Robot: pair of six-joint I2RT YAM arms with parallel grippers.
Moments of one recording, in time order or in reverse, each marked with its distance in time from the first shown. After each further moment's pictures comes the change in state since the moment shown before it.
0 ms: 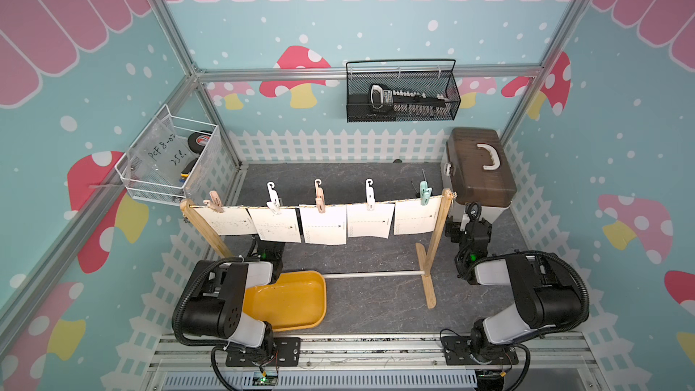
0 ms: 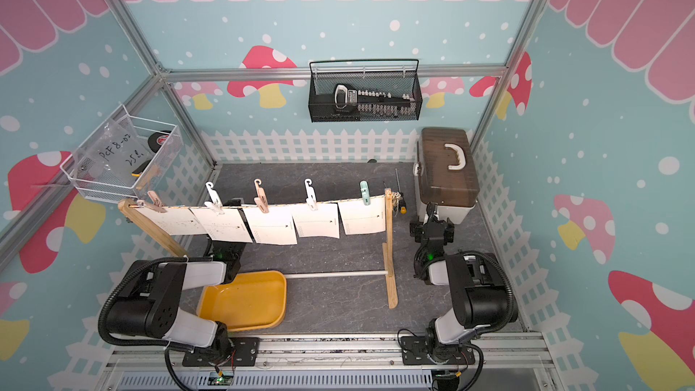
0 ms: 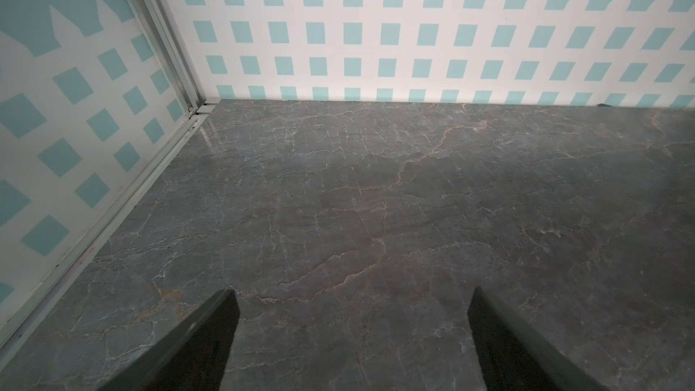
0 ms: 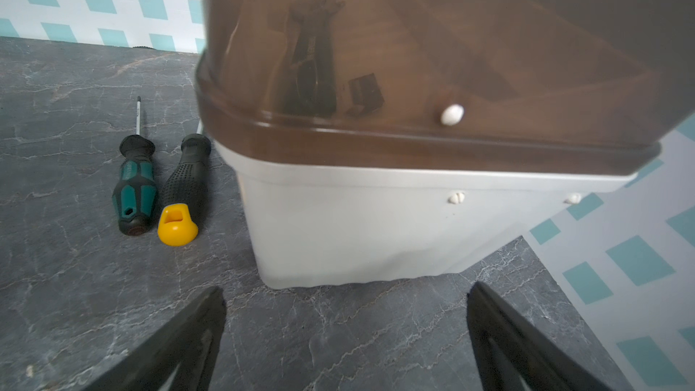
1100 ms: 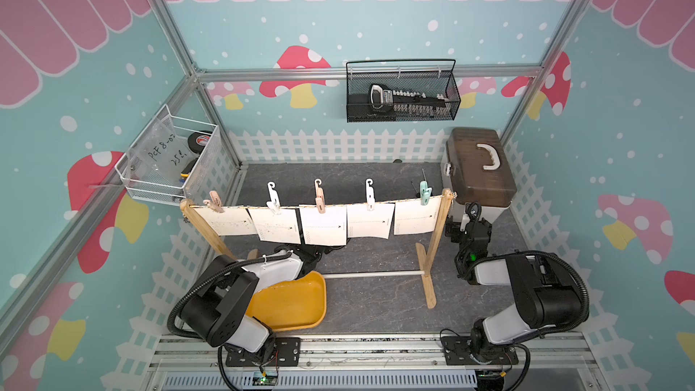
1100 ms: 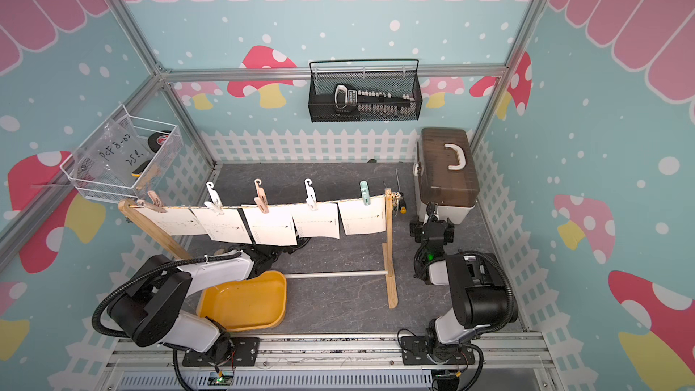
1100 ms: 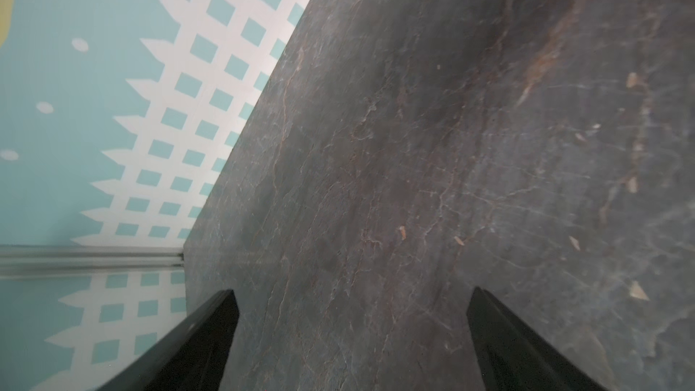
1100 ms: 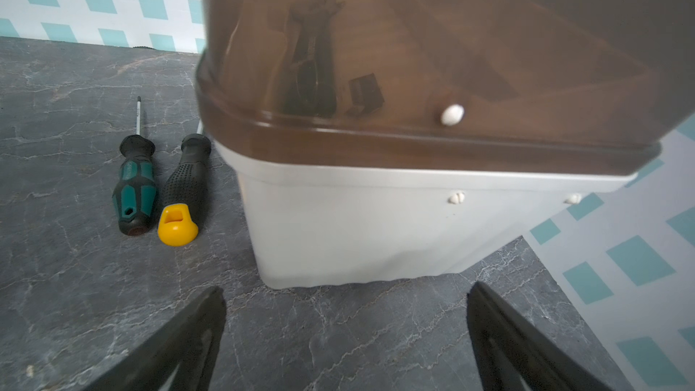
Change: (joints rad) left arm -0.515 0.022 0.205 -0.464 -0.291 0.726; right arm 0.000 0.000 0.000 0.000 0.000 0.000
